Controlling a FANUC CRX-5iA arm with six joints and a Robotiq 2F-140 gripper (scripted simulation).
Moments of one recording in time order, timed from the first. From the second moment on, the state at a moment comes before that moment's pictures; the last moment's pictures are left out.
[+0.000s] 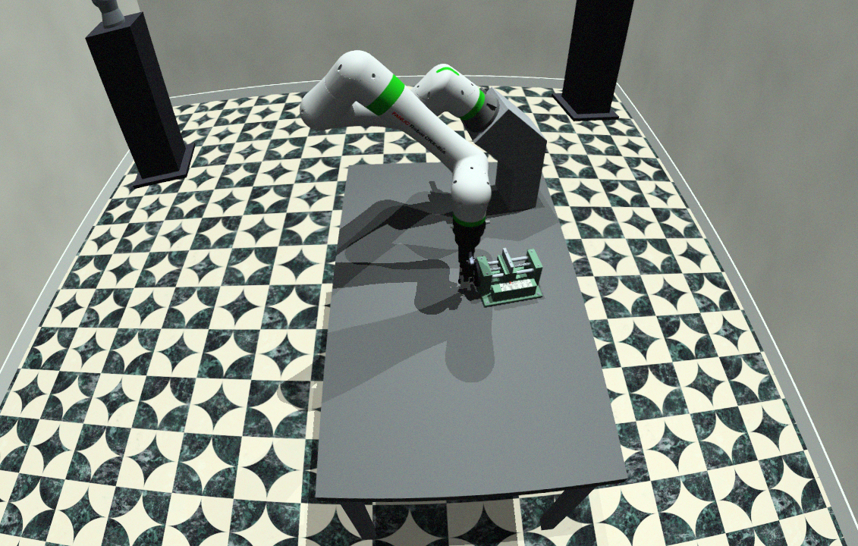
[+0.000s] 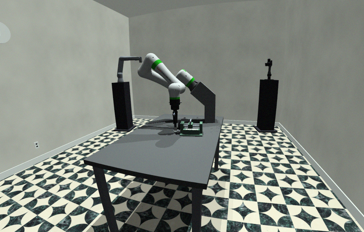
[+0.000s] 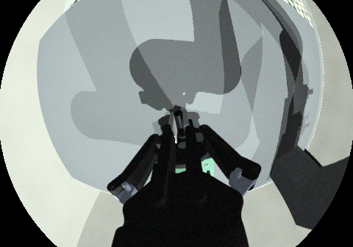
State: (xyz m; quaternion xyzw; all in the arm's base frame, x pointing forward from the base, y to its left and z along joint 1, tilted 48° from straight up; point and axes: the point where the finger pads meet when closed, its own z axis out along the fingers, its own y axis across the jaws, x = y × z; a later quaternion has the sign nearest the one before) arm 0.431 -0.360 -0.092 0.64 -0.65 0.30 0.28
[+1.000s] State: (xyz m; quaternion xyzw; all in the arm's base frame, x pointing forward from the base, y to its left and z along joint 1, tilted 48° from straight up) arm 0.427 -0.360 -0.092 0.64 -0.65 0.30 0.28
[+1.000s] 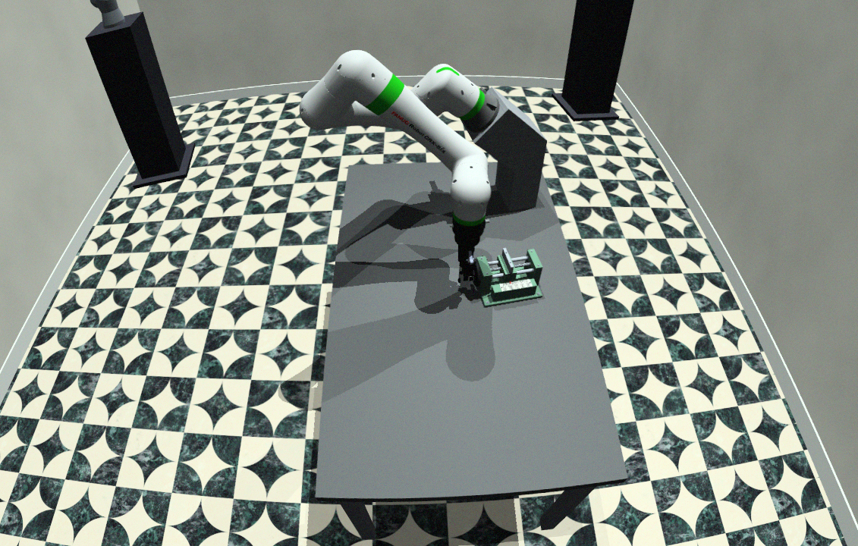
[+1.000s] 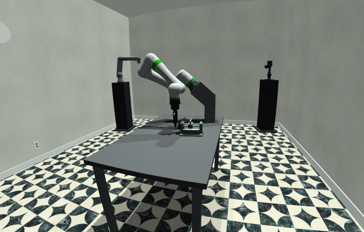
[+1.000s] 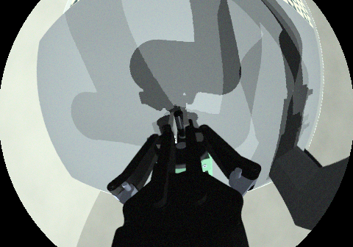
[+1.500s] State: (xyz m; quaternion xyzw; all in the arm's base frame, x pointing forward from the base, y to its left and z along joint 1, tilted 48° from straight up) arm 0.421 -0.359 -0.091 0.64 -0.65 0.30 0.28
